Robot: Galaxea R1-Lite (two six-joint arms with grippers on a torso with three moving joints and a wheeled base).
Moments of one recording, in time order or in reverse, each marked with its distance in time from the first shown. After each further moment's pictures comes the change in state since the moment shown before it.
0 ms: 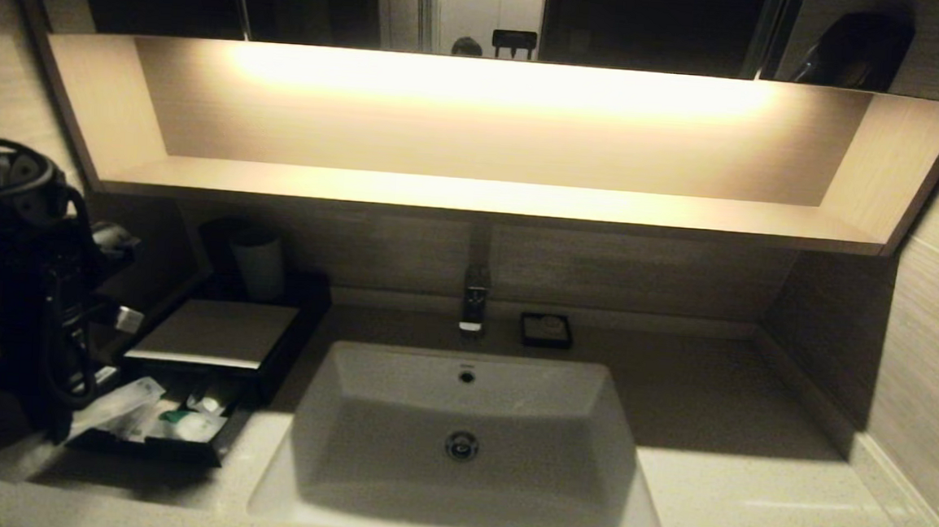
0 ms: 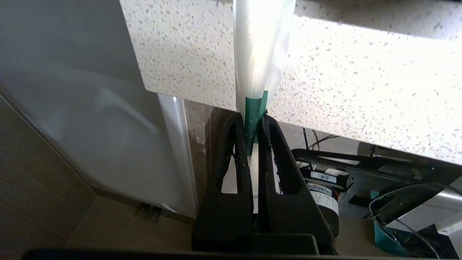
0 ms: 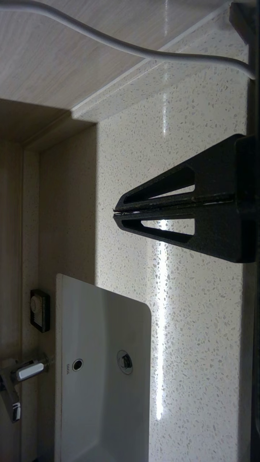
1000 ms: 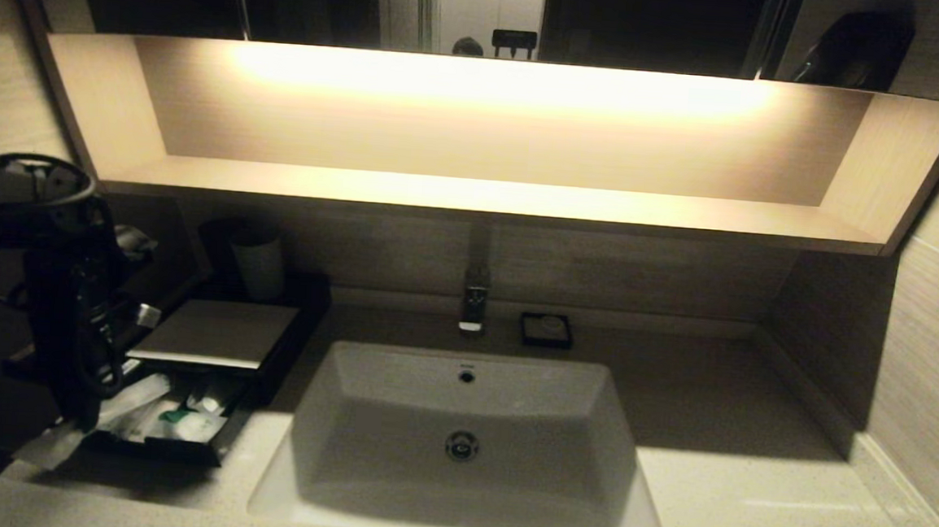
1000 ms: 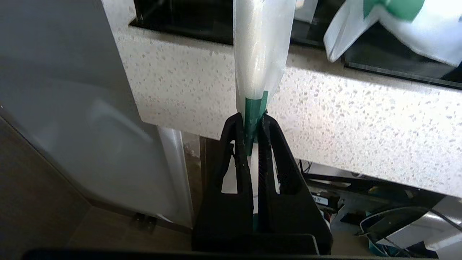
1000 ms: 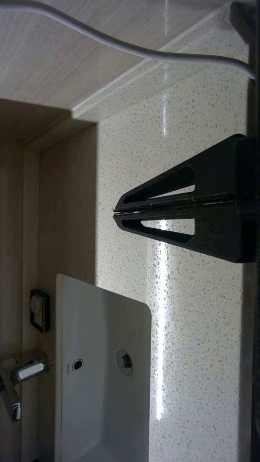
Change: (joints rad) left arm 0.000 0.106 -0.099 -0.018 -0.027 -0.002; right arm 0.000 0.000 0.000 0.000 0.000 0.000
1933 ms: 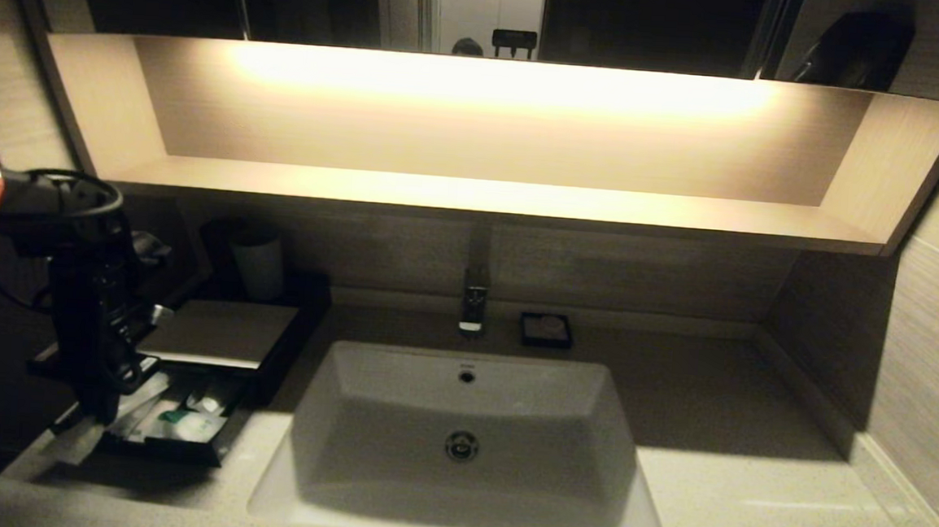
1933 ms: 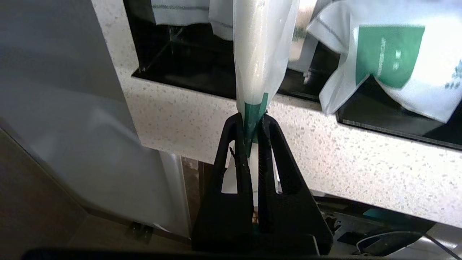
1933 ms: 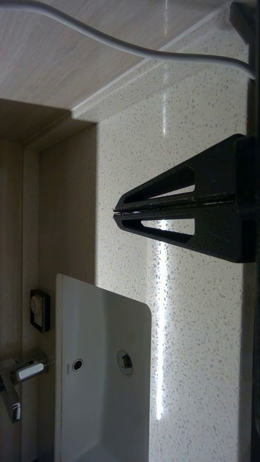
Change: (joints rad) left arm 0.000 0.080 -0.058 -0.044 -0.003 -0.006; right arm 0.000 0.000 0.000 0.000 0.000 0.000
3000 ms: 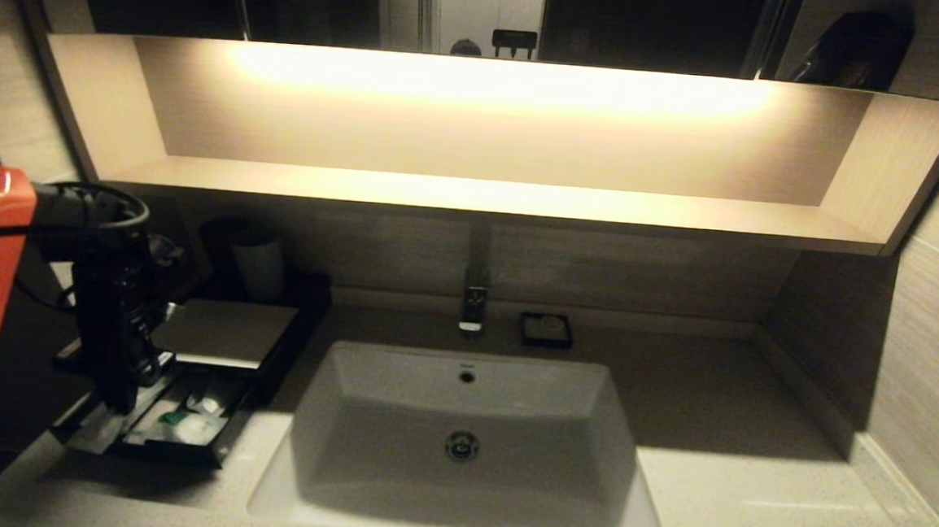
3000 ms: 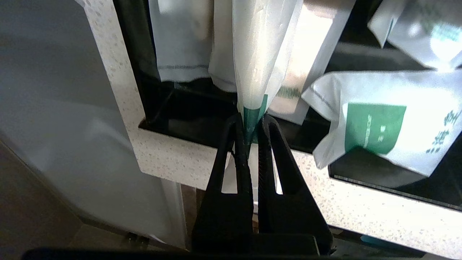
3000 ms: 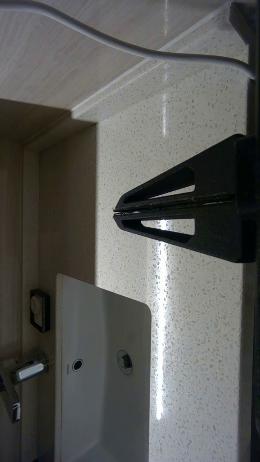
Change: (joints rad) left arm 0.000 0.100 -0.113 -0.021 -0.007 -0.010; right arm 0.000 0.000 0.000 0.000 0.000 0.000
